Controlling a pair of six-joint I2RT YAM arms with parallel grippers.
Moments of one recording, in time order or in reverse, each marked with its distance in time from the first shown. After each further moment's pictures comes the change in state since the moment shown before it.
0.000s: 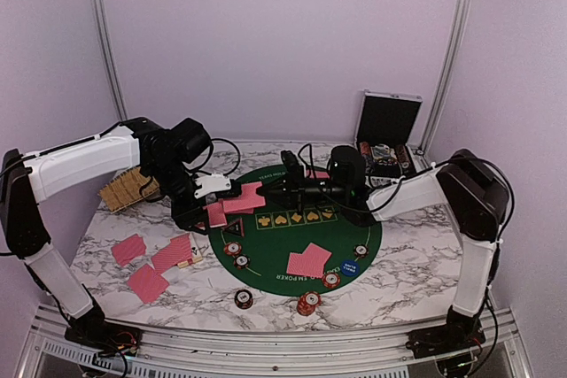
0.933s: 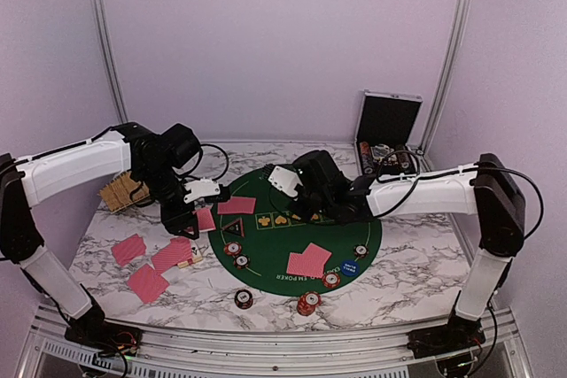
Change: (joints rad) left arm 0.042 -0.054 -0.081 -0.011 -0.018 -0.003; right arm 0.187 -0.154 0.144 -0.893 1.244 -1.799
